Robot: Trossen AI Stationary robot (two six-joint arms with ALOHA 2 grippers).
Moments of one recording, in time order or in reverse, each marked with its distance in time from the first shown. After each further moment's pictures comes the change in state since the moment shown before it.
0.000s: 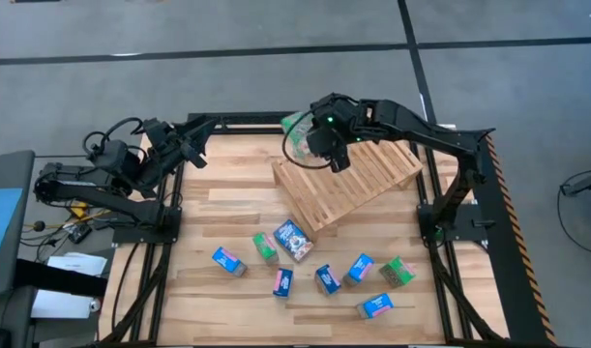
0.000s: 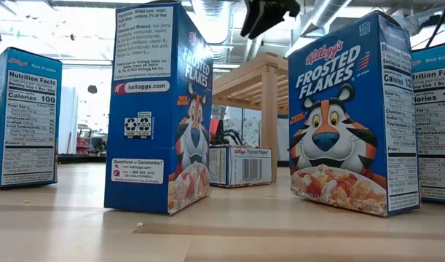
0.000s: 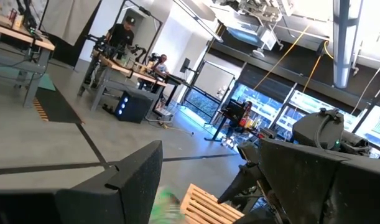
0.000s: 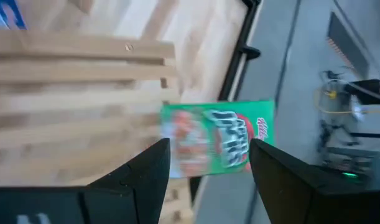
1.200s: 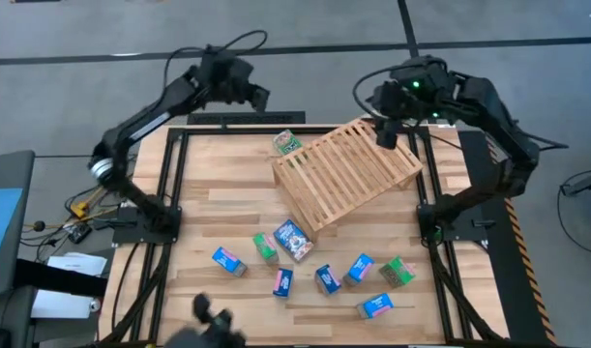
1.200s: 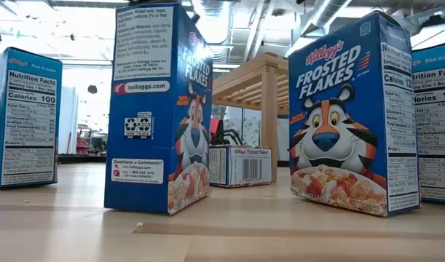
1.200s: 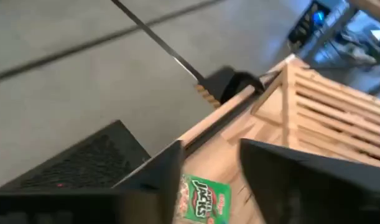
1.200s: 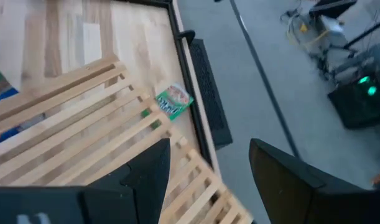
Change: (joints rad) left arm 0.909 0.841 0.682 -0.737 1.067 -0.026; right arm -0.146 -0.332 0.042 -0.214 -0.034 0.429
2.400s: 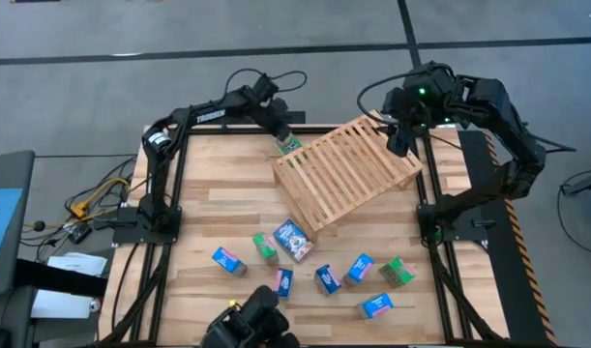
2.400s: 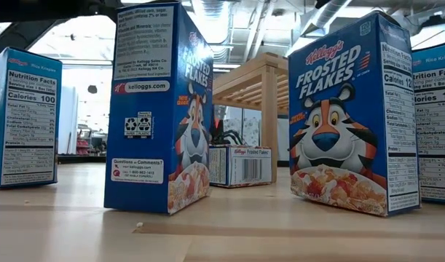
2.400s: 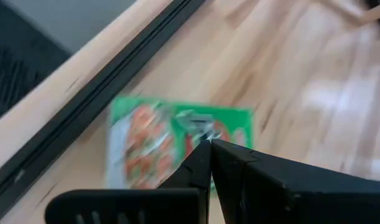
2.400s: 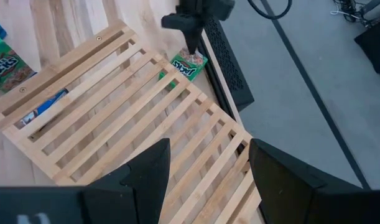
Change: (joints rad) left arm -0.030 0.464 0.005 0.031 0.302 0.093; right arm 0.000 -0.031 -0.001 -0.164 0.006 0.172
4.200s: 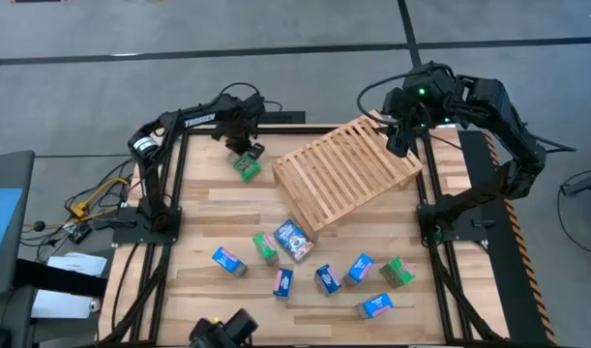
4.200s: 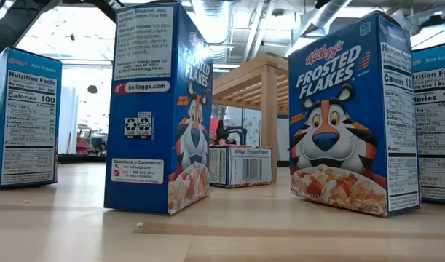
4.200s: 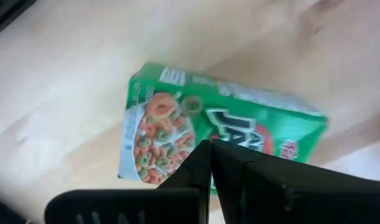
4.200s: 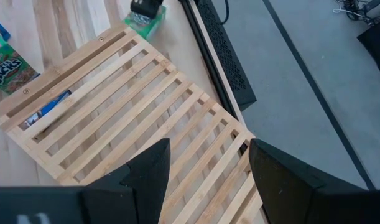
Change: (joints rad) left arm 0.003 -0.150 -0.146 -0.625 -0.440 -0.137; right arm 0.003 0.000 0.000 -0.004 -0.006 0.011
